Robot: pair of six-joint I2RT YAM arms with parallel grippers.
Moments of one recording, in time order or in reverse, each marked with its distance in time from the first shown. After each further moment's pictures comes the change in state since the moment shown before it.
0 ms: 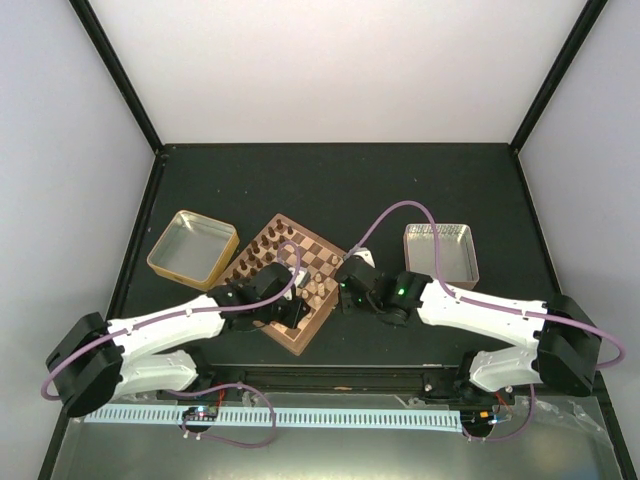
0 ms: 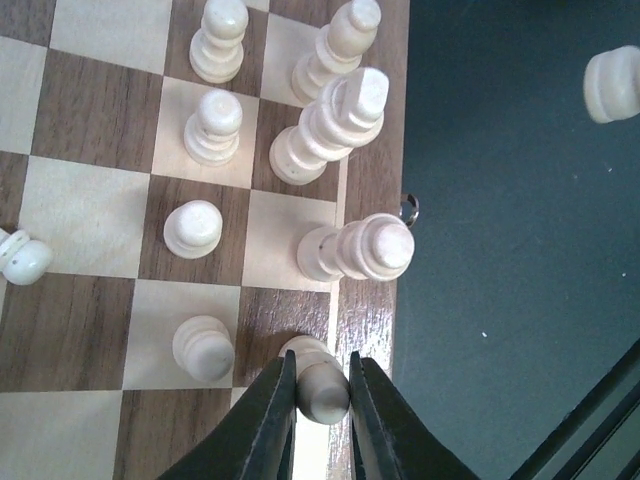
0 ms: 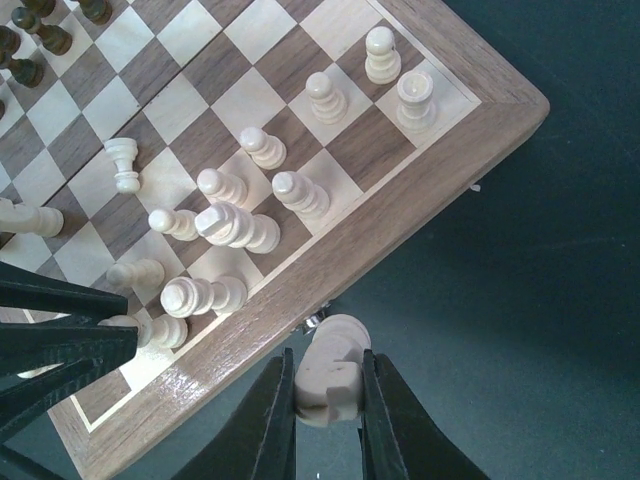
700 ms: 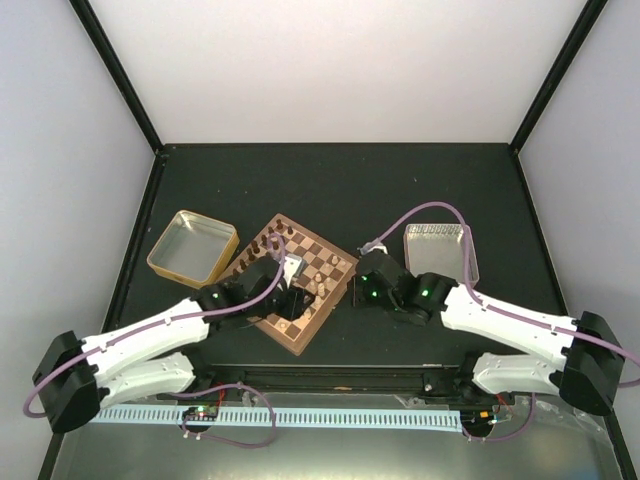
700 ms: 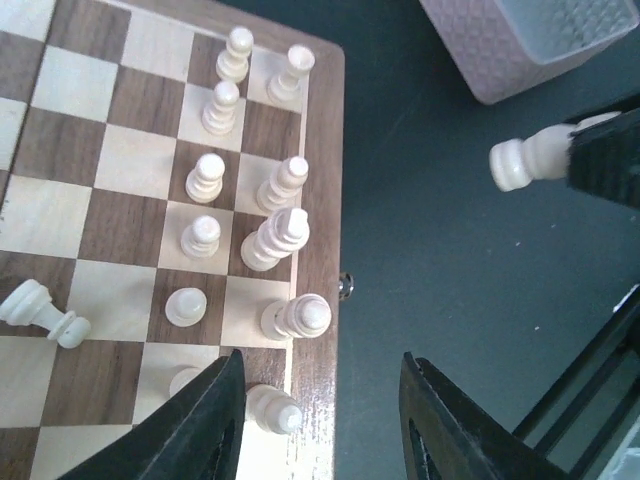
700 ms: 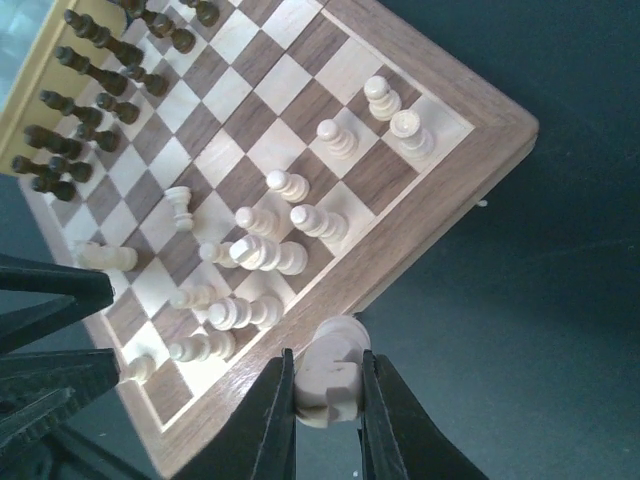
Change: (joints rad) left arm 0.000 -0.107 0.046 -0.020 -0.034 0.002; right arm -0.061 -0.140 -0.068 0.057 -0.066 0.035
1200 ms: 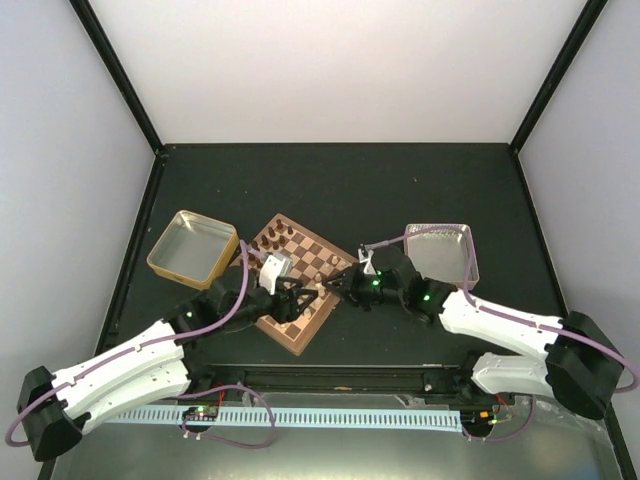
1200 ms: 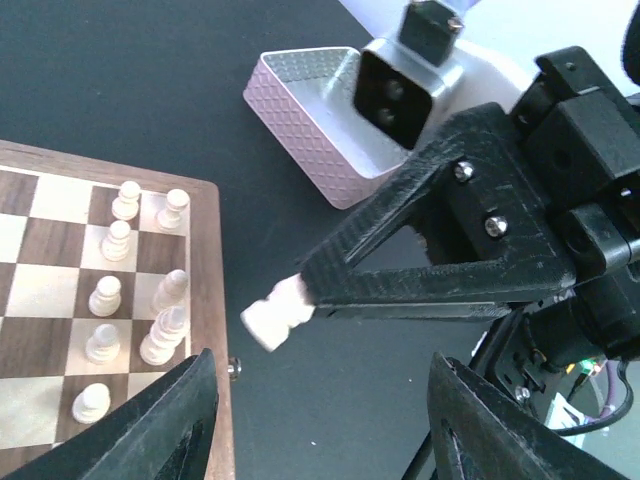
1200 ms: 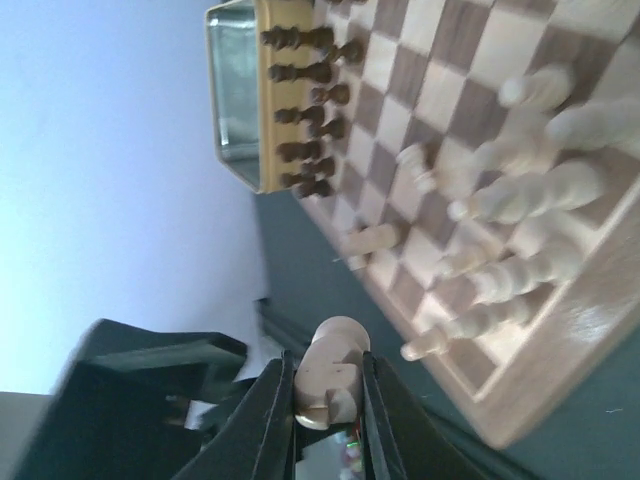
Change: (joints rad) left arm -0.001 -0.289 -0.096 0.166 0.068 0.008; right arm -0.113 -0.018 -0.183 0.495 -0.420 0.511
